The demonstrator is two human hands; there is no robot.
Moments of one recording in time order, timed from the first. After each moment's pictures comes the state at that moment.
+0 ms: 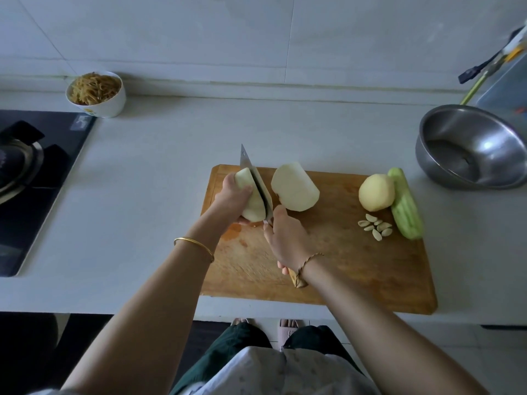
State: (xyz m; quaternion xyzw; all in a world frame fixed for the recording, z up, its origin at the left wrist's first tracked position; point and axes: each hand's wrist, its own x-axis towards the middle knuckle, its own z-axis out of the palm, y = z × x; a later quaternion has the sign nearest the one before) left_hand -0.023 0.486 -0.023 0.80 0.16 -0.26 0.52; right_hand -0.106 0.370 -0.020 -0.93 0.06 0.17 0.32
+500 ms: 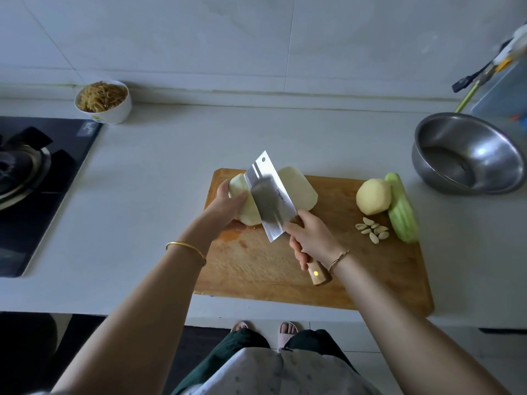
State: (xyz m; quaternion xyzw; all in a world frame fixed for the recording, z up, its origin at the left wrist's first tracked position) left_hand -0.031 0.501 -0.022 0.76 0.15 -0.27 0.57; right_hand -0.111 0.325 -0.014 -0.77 0.13 0.22 0.58
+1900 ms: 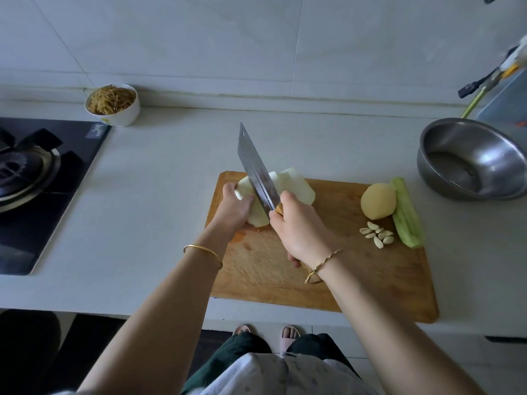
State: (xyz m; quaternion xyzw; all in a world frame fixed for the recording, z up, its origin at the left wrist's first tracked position) left_hand -0.034 0.486 -0.018 0.80 0.16 -0.20 0.55; right_hand -0.110 0.365 0.053 -0.93 0.05 0.13 0.35
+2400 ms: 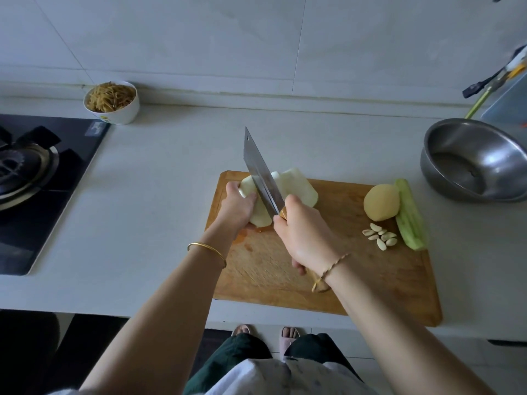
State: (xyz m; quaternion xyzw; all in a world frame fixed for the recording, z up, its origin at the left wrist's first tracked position) left_hand -0.028 0.484 -0.018 0.81 0.17 -0.21 0.51; right_hand -0.111 0.368 0.057 -0.93 0.06 0.16 0.33
